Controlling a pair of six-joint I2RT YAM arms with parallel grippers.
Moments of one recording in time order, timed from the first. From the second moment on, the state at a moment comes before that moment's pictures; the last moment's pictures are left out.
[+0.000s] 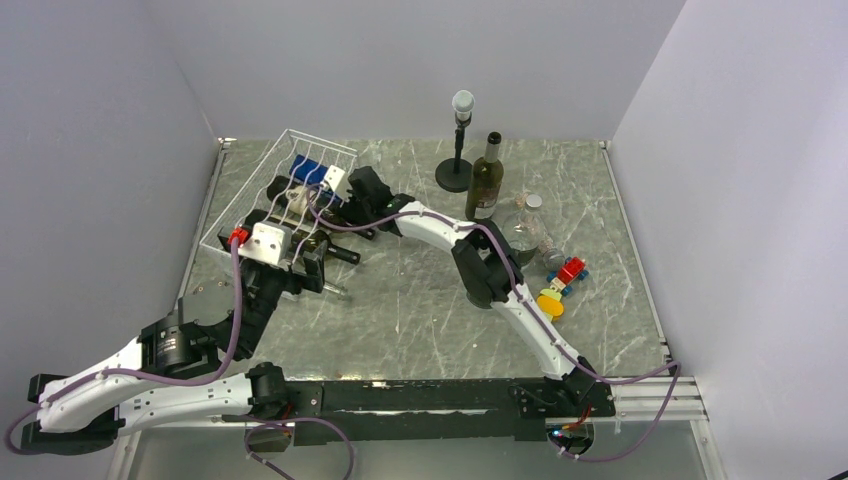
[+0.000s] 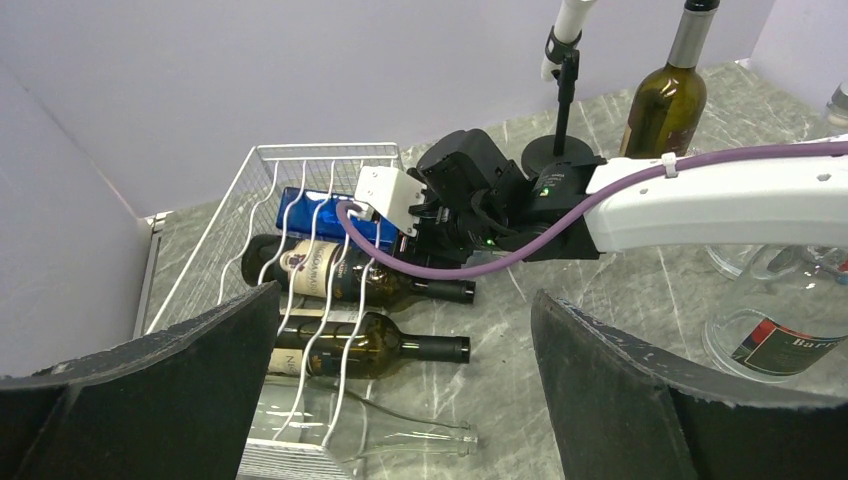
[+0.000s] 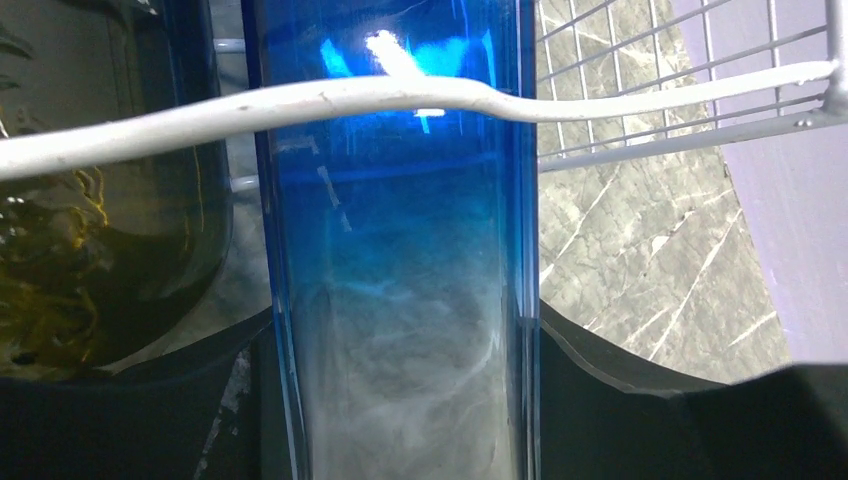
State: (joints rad) left arm -1.27 0.53 0.95 -0.39 -1.01 0.11; right arm 0.81 2.58 2.17 -0.19 0.16 -0.51
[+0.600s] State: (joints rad) left arm -1.27 0.53 0.95 -0.41 -1.01 0.08; right arm 0.85 2.39 2.02 0.07 0.24 -0.48
